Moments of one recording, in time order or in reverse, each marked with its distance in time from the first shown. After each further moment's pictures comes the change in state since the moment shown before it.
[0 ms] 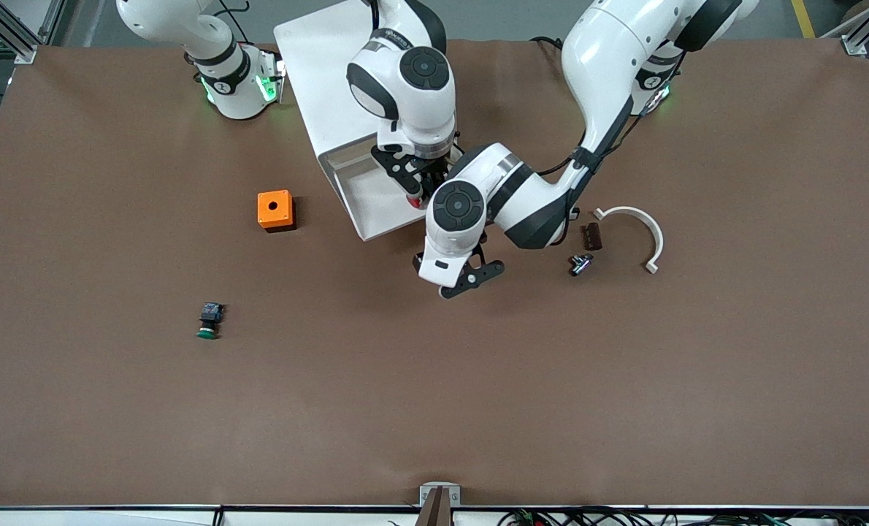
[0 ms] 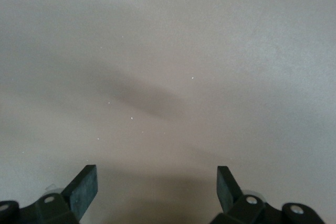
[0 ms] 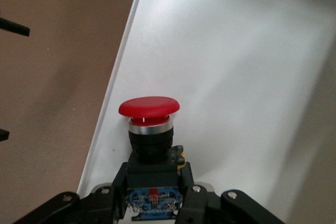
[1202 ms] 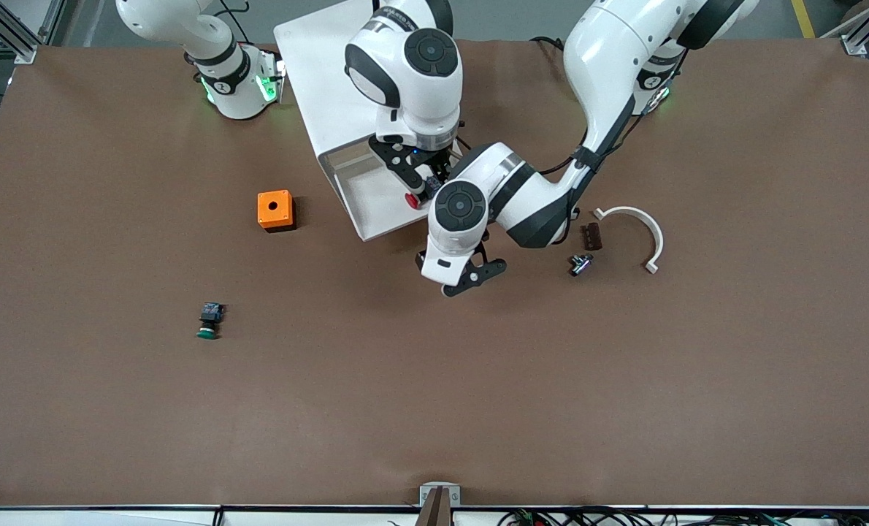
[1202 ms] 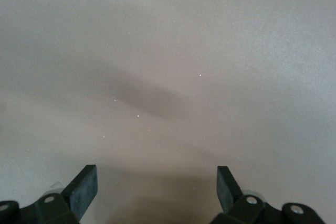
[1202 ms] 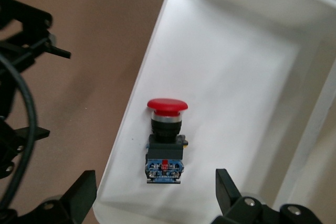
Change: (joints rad) left arm 0.008 -0.012 -0.005 -0.025 -0.003 0.000 0.000; right arm -0.030 0.000 -0.002 0.182 0.000 -0.239 -0.107
